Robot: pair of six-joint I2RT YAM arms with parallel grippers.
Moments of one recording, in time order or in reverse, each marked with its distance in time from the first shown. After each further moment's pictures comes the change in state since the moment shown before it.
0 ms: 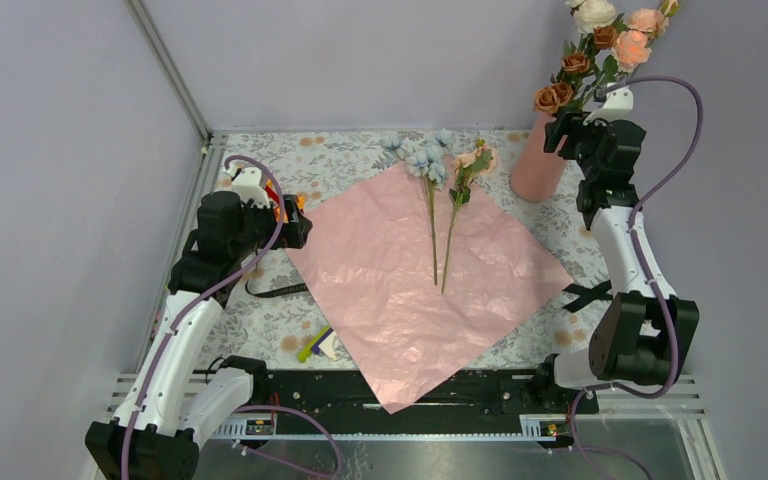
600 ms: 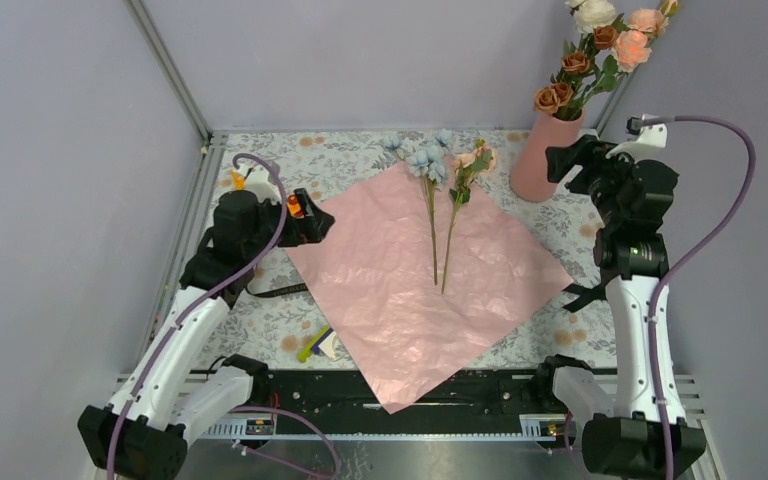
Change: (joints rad) left arm -0.101 0.014 -0.016 0.080 0.006 -0.226; right arm 0.000 -0.443 -0.098 -0.285 -0.056 0.224
